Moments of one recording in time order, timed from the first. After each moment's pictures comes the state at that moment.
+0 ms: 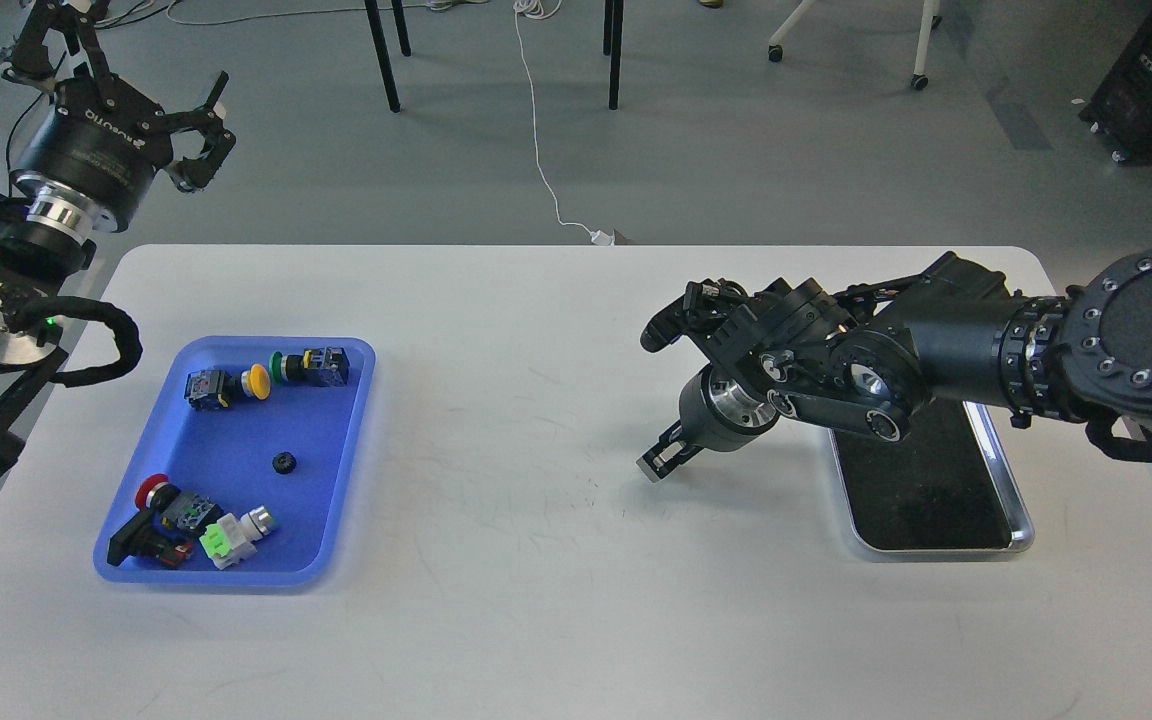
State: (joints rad) left arm -0.73 0.59 -0.83 -0.91 -0.11 -0.40 -0.31; right arm 1.43 0.00 -0.72 0.82 -1.03 0.49 0.22
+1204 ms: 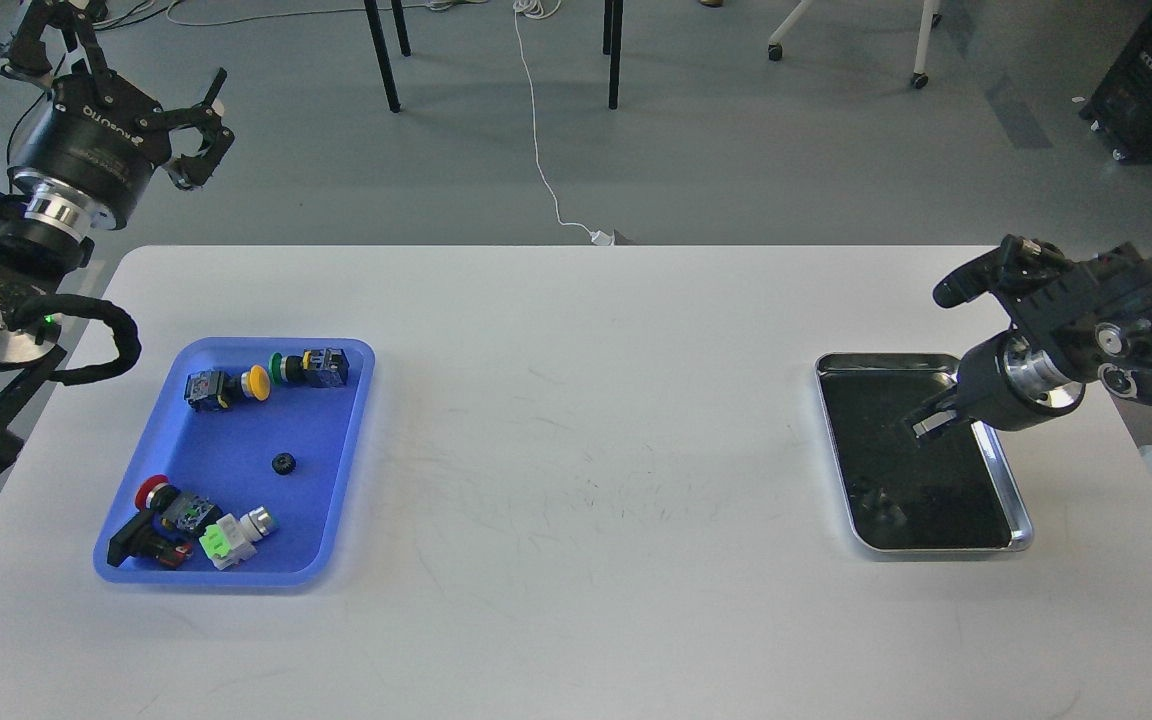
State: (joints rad) left arm -0.73 0.59 -0.84 -0.92 -0.11 -0.39 -0.31; right arm 1.49 -0.70 -0.71 1.19 -1.25 0.46 0.22
